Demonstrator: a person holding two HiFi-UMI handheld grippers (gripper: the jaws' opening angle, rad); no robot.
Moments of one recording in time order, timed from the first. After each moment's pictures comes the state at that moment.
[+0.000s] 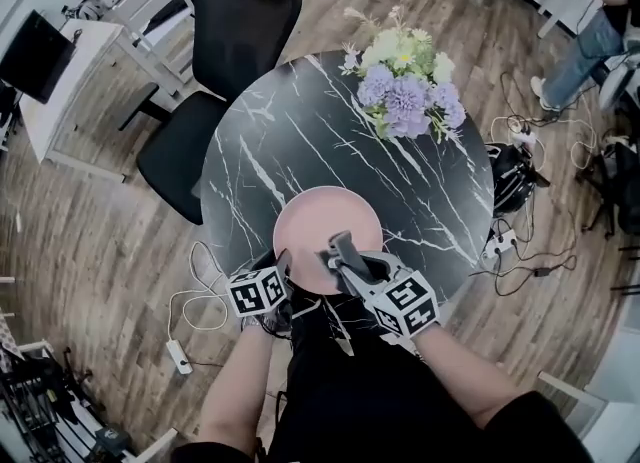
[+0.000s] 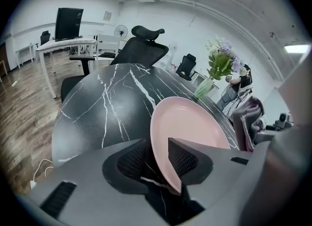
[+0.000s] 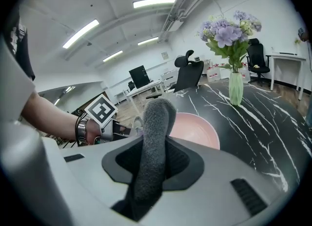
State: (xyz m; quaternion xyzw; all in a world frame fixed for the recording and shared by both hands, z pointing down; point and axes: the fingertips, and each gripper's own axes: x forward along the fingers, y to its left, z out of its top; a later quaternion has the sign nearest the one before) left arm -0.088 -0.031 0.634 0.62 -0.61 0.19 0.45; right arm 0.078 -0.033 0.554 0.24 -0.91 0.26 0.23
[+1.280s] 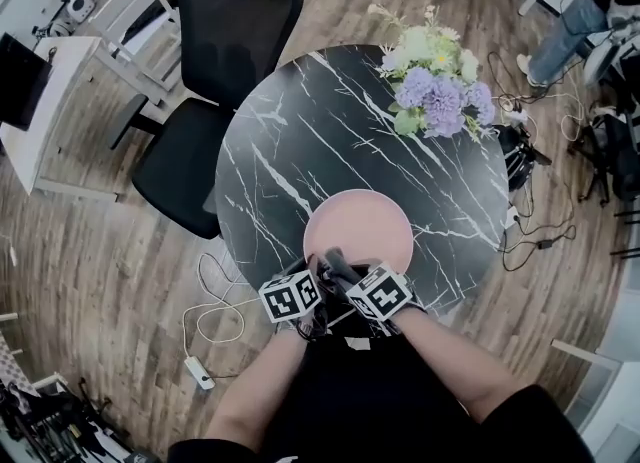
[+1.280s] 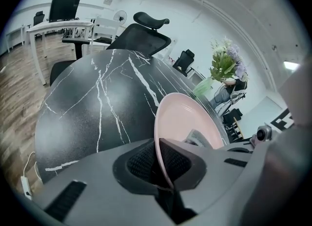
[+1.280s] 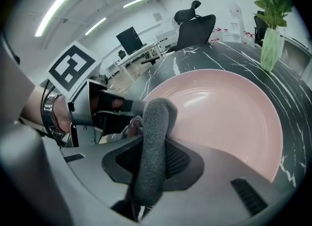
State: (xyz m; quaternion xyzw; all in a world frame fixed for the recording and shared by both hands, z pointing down) left arm -0.093 -0.042 0.651 0.64 -0.55 0.17 0.51; right arm -0.019 -0.001 0.647 0.20 -0.82 0.34 0.41
